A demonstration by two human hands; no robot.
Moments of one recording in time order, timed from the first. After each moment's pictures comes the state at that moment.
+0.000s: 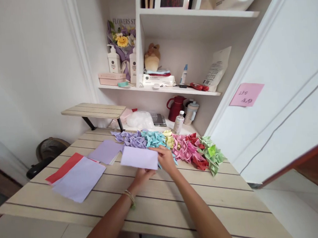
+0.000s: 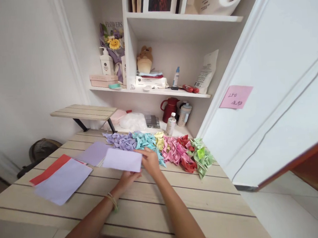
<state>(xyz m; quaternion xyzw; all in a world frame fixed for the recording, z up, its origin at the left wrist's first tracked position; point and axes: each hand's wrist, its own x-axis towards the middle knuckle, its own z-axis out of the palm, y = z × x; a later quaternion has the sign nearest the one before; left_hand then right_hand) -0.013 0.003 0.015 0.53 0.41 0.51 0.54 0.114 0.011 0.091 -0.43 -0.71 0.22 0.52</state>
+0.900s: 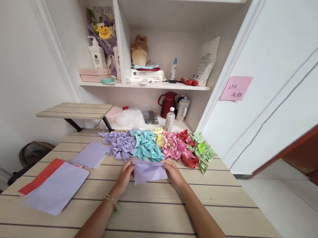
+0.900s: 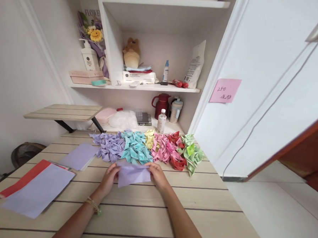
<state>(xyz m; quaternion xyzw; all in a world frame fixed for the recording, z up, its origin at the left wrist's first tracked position) -0.022 0.005 0.039 0.47 0.40 0.50 0.60 0.194 -0.021 0.035 -0.38 -0.47 0.56 0.57</state>
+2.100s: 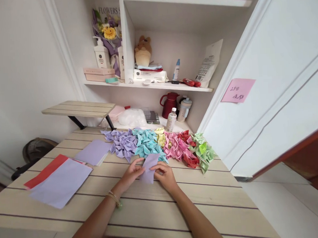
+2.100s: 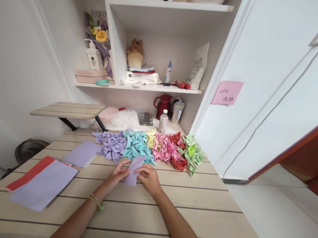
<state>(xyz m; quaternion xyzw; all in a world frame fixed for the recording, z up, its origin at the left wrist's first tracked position) -0.017 0.000 0.038 0.51 0.36 0.40 0.67 0.166 -0.034 0.032 -0.42 -0.66 0.31 0.54</state>
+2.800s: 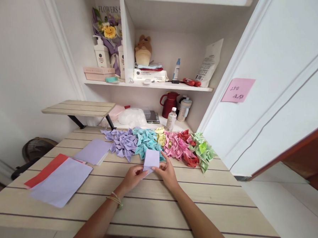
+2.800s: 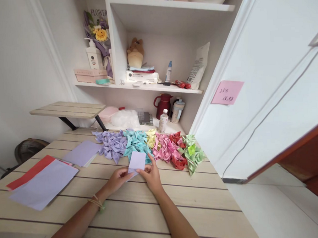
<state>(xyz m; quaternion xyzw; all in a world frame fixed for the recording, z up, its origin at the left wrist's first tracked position) -0.013 -0.006 0.037 0.61 0.36 0.39 0.59 0.160 -0.029 0.028 -0.42 -0.51 0.44 0.61</state>
